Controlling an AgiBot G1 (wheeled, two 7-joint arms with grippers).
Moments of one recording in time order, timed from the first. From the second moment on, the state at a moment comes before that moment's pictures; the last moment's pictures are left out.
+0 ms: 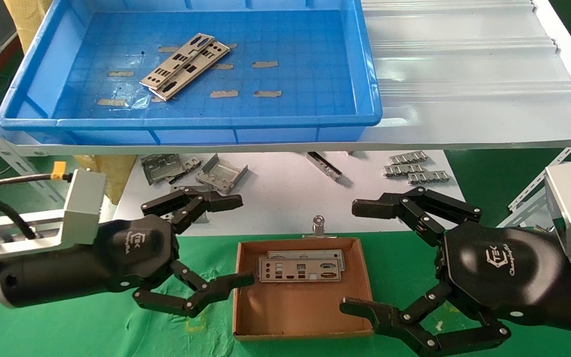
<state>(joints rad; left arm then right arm) -1.20 0.83 0.44 -0.91 0.79 1.51 0.06 1.10 -0.56 -0.40 1.24 -0.63 -1.43 0.12</state>
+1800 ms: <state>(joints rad) -1.07 0.61 0.28 -1.28 0.73 1.50 -0.19 1.09 -0.56 -0.40 1.24 -0.63 -1.43 0.12</state>
